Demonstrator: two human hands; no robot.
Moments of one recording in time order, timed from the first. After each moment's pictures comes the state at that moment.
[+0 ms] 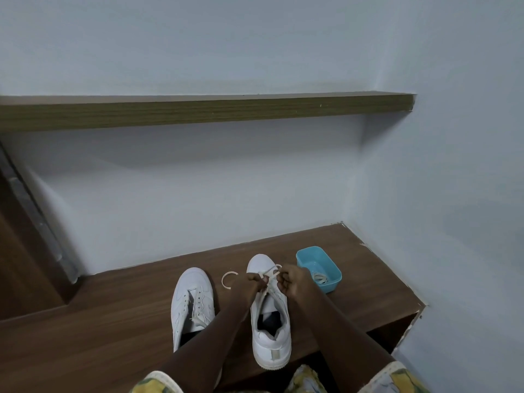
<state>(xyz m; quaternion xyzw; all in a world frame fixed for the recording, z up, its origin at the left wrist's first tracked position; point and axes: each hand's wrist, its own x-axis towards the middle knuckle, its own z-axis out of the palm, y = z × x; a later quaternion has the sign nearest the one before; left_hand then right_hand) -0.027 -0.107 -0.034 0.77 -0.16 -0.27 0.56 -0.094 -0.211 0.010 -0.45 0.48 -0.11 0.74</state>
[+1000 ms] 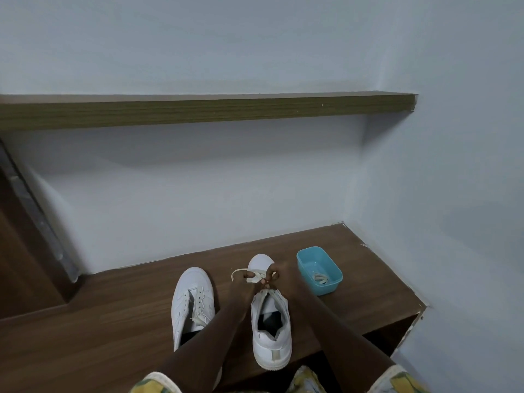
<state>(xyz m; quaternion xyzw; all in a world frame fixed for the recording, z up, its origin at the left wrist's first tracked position) -0.016 -0.105 -0.047 0.74 -0.10 -0.28 0.60 -0.094 -0.217 -0.015 -0.91 0.20 -0.10 0.35</state>
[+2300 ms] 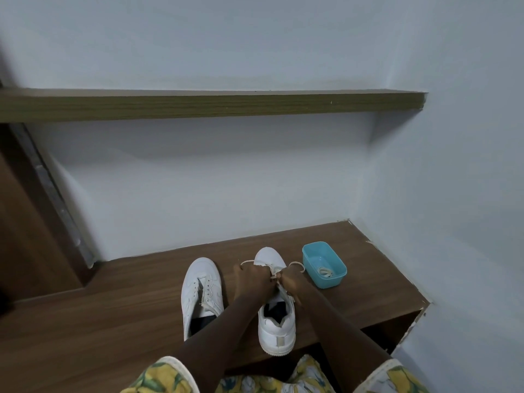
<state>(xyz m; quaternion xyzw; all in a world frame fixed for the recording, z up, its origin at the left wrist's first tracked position) -0.053 -0.092 -0.002 0.94 -0.34 0.01 0.08 -0.117 -0.178 0.017 -0.80 0.40 0.01 0.45</state>
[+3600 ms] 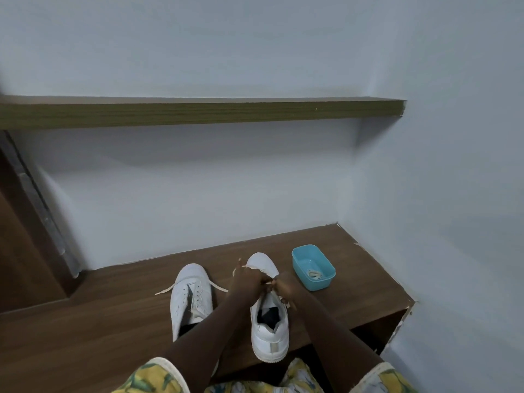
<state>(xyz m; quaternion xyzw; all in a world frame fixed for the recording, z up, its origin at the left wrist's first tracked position) -0.032 -0.100 -0.017 0.87 -0.48 -0.03 0.07 -0.123 -0.188 0.005 -0.73 0.43 -0.01 0.53</state>
